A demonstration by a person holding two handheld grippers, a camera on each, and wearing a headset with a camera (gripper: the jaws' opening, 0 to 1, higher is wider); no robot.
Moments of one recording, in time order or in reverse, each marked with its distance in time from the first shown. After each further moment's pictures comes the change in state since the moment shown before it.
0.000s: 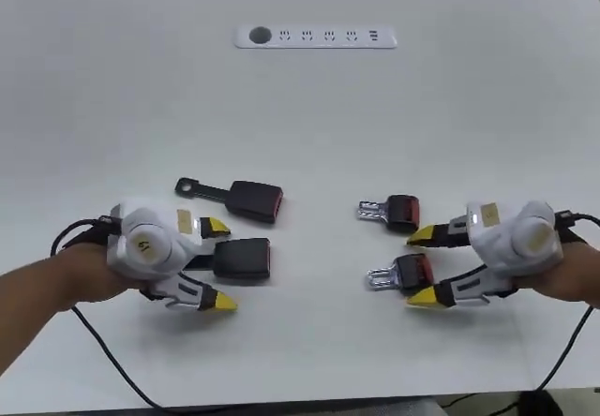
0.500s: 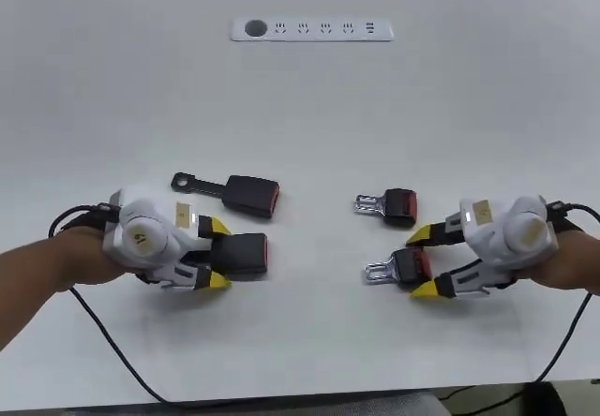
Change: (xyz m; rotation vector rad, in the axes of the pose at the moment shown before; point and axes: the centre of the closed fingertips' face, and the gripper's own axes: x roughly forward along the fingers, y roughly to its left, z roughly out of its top) left arm -0.003 0.007 0.000 0.087 0.020 -0.034; right arm 0.002 0.002 -0.007 -0.048 0.049 0.011
